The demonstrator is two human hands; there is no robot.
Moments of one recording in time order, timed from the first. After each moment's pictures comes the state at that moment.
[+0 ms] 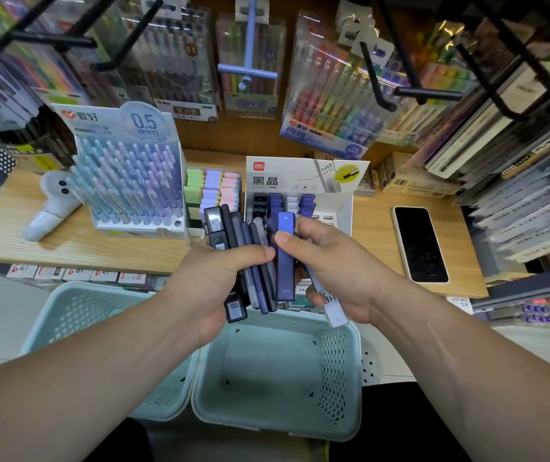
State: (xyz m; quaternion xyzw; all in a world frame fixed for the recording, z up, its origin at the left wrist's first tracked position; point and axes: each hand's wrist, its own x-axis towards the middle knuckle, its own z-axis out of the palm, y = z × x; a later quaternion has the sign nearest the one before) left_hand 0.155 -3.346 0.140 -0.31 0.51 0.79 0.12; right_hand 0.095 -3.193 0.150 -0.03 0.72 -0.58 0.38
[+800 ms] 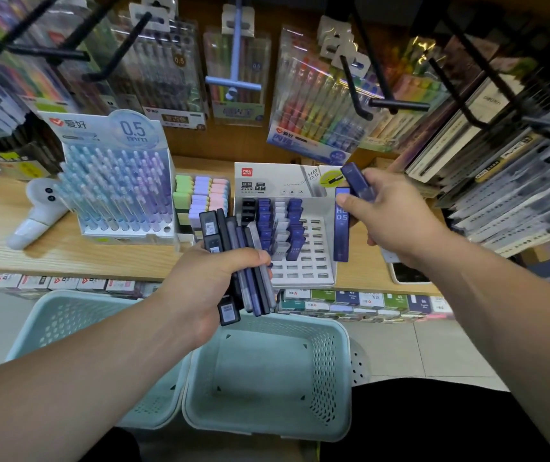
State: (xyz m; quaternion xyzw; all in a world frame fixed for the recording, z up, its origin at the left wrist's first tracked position) left_hand 0.155 -3.341 0.150 -0.34 0.54 0.76 0.12; right_hand 0.025 -3.132 0.164 -0.07 0.90 -0.42 0.12
